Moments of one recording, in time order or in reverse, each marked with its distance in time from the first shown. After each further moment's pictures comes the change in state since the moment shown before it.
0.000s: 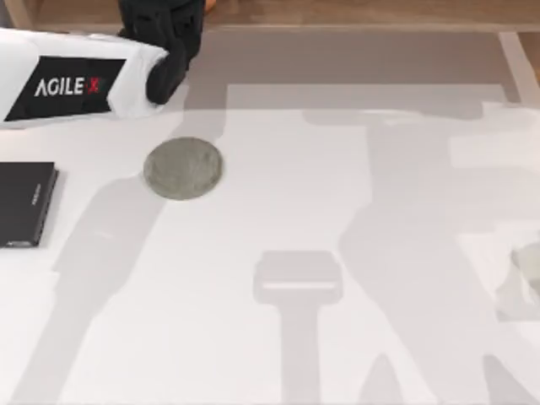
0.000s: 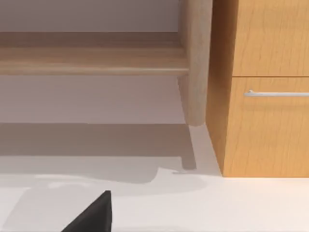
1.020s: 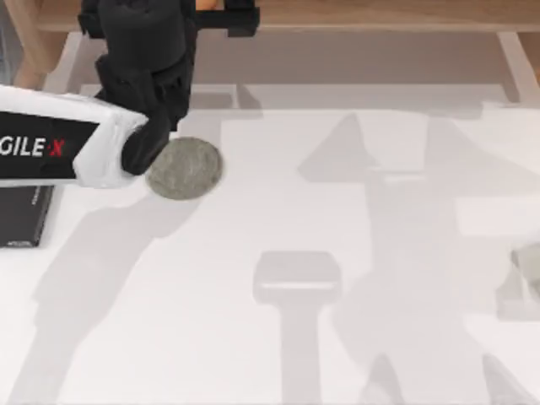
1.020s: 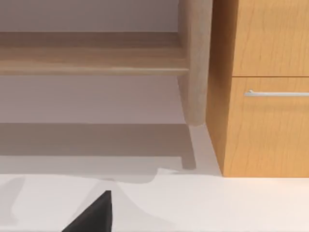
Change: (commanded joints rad) left arm -0.065 -0.247 -0.383 0.134 -0.071 0.002; right arm 0.000 0.000 0.000 0.000 0.000 0.000
